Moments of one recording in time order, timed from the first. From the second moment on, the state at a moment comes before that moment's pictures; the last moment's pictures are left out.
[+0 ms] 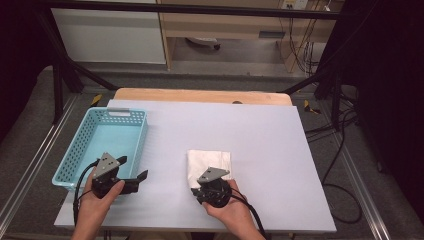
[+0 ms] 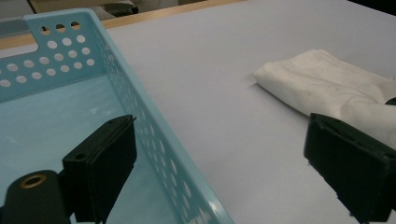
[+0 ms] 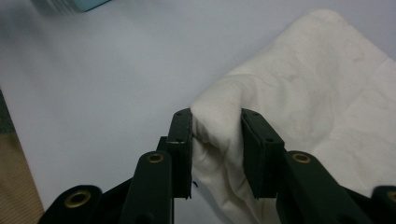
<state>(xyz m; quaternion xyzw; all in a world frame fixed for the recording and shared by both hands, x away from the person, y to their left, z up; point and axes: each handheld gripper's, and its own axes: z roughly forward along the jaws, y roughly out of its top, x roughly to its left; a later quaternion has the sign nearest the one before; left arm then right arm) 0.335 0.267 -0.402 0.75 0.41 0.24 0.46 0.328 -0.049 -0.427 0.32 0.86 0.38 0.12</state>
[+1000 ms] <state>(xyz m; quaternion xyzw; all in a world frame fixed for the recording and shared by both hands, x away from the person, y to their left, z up) 0.335 0.266 -0.403 0.76 0.40 0.24 0.45 0.308 -0.018 -0.427 0.30 0.87 0.37 0.12</state>
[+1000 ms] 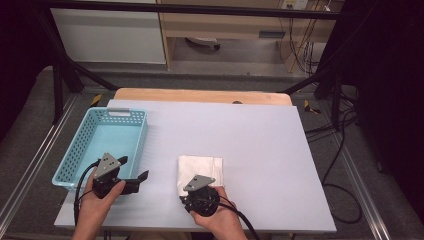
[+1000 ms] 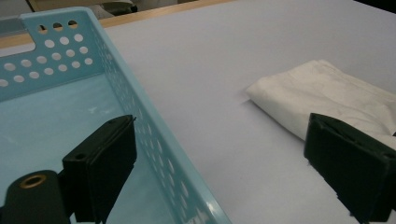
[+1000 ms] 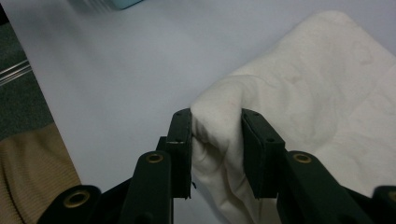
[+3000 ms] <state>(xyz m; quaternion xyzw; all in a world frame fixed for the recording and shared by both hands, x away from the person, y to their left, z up) 0.335 0.268 -0.402 0.75 0.41 0.24 0.46 0.308 -0.130 -0.439 0.36 0.83 0.40 0.12</state>
